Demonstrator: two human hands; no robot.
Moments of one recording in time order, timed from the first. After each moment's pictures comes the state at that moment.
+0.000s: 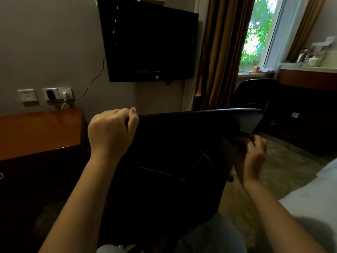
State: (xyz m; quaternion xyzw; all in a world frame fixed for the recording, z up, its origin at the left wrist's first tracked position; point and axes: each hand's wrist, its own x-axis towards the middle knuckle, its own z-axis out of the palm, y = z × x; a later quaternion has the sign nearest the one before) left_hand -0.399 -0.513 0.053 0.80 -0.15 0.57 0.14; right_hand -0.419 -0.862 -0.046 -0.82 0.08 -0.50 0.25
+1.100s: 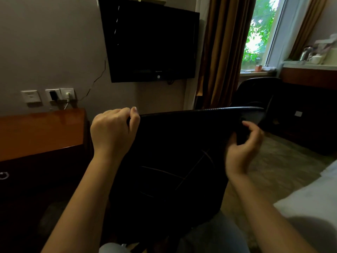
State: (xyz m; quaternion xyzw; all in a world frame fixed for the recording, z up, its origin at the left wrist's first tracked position) left_hand -0.400 -0.515 0.054 0.79 -0.14 0.58 0.15; right_hand -0.424 -0.800 -0.016 -0.67 0.10 -0.63 0.38
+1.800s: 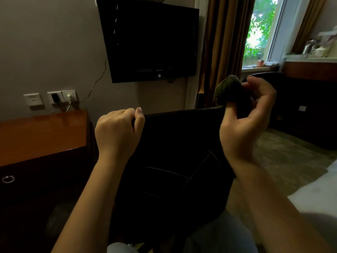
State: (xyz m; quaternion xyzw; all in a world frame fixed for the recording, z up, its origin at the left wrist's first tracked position) left_hand -0.400 -0.517 0.054 0.80 -0.16 0.56 0.16; right_hand -0.448 -0.748 0.069 -0.59 -0.10 -0.71 0.38
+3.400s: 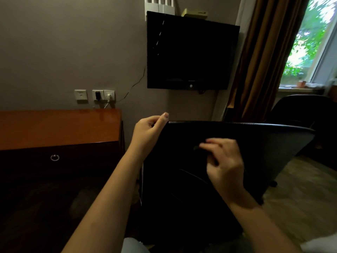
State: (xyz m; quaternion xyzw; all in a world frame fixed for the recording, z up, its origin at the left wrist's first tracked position) left_hand -0.403 -0.486 0.051 0.76 -0.17 0.27 0.57; right_hand -0.442 -0.695 -0.004 -0.76 -0.23 -0.56 0.24
